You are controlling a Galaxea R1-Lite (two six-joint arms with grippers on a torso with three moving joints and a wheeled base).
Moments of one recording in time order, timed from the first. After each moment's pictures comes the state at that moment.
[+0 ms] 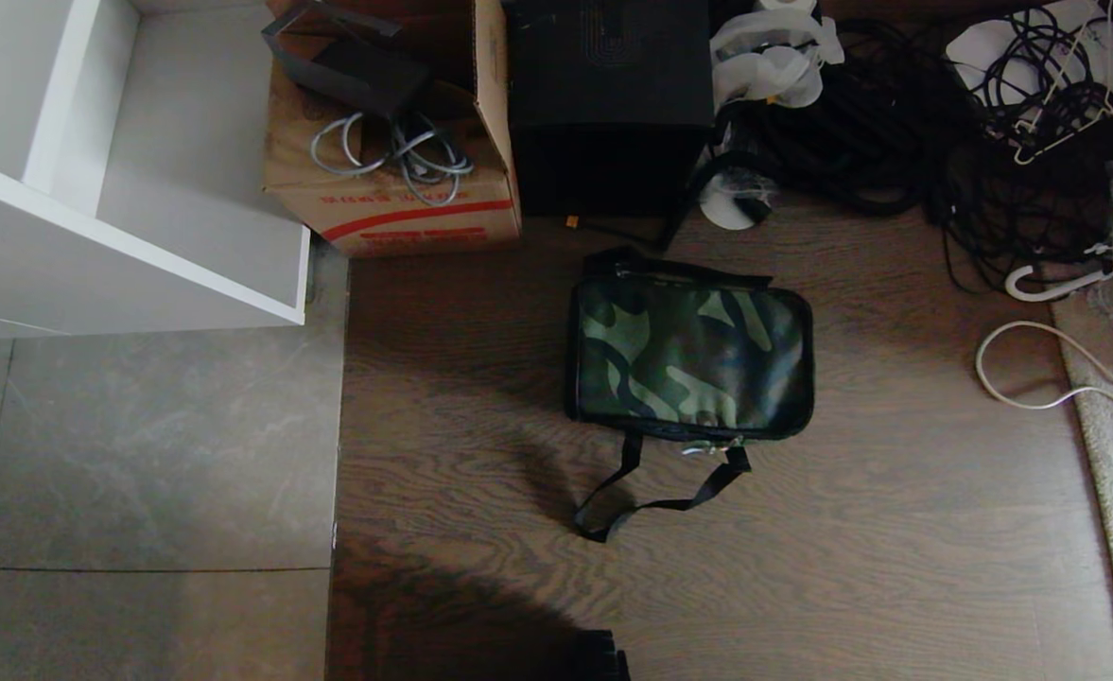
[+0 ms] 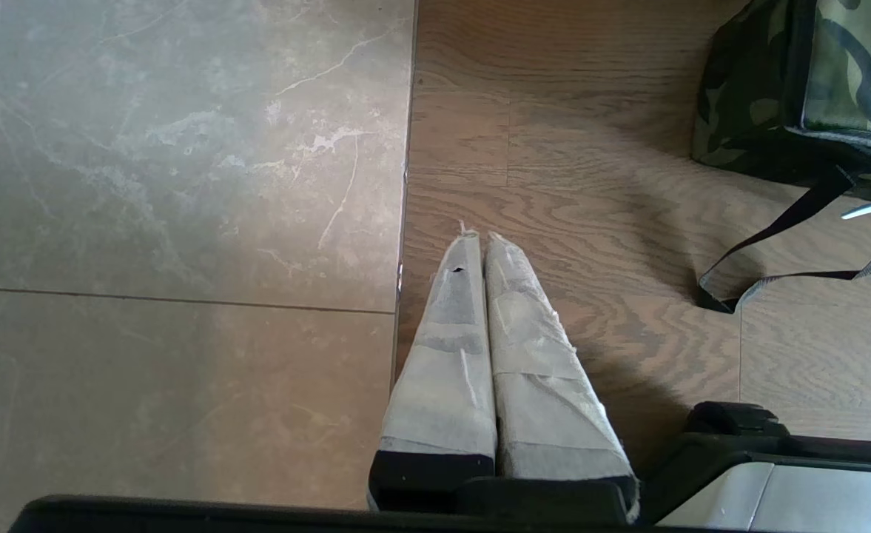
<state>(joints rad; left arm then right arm) -0.01 0.00 0.00 -0.02 0.02 -0.04 0.01 0.00 0.00 0.00 0.00 0.00</state>
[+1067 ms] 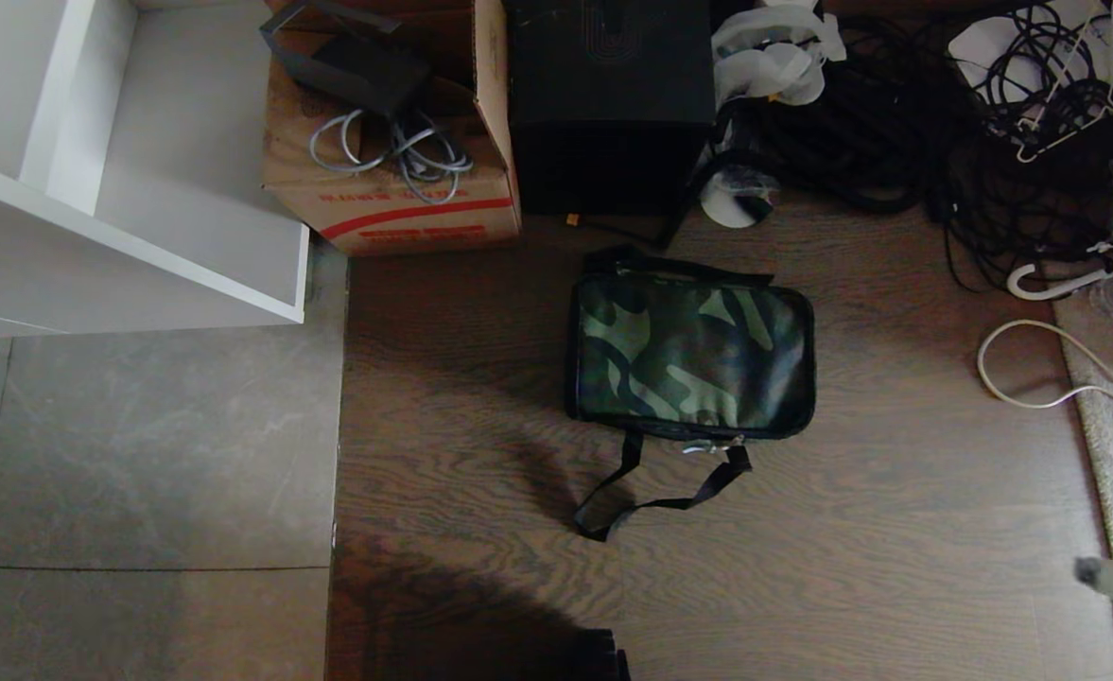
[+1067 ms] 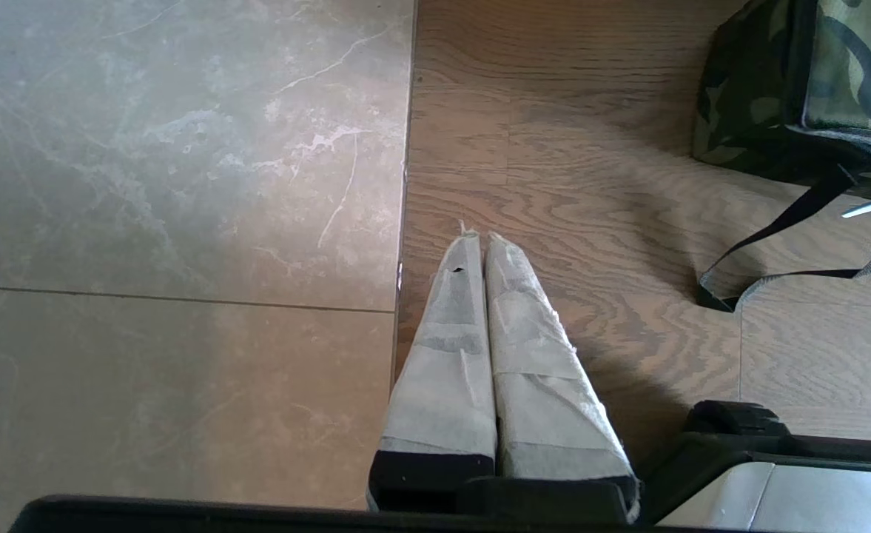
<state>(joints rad) -0.01 0.00 0.00 -0.02 0.02 -0.04 0.02 0.91 -0.66 0.38 0.35 0.20</state>
